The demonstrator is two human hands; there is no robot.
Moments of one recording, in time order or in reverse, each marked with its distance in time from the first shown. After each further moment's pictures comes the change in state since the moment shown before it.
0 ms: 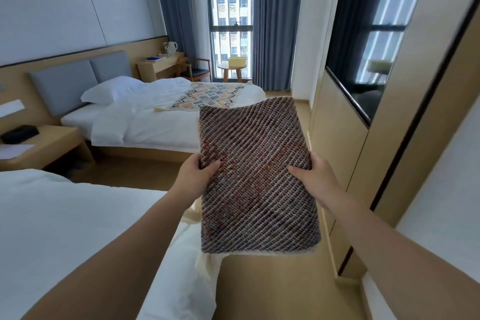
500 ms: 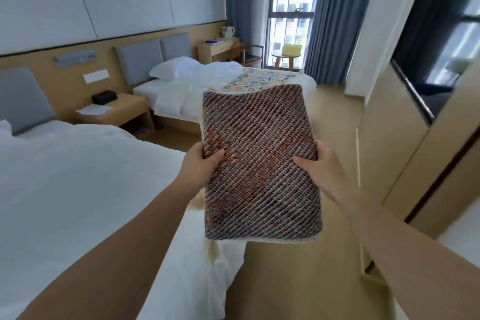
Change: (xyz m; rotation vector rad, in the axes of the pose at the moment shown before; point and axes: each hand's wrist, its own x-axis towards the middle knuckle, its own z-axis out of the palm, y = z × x) left_hand -0.134 -0.016 -0.093 0.066 0.263 -0.060; right_hand -0.082 -0.033 0.076 -0.077 -0.198 -0.067
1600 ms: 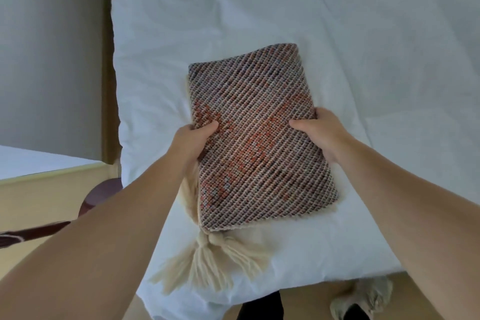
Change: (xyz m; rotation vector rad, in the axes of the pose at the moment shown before) left_hand -0.316 -0.571 -0.422 -0.412 0.938 -1.006; right_hand -0.247 0.174 0.753 -0.220 -1.172 0.391
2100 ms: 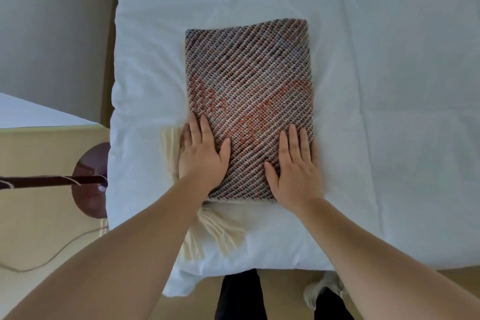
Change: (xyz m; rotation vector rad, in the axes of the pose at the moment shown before) left_hand -0.040 -0.086 0.054 1.081 0.304 0.376; right_hand -0.052 0.101 0.024 -1.210 0.102 -0.622
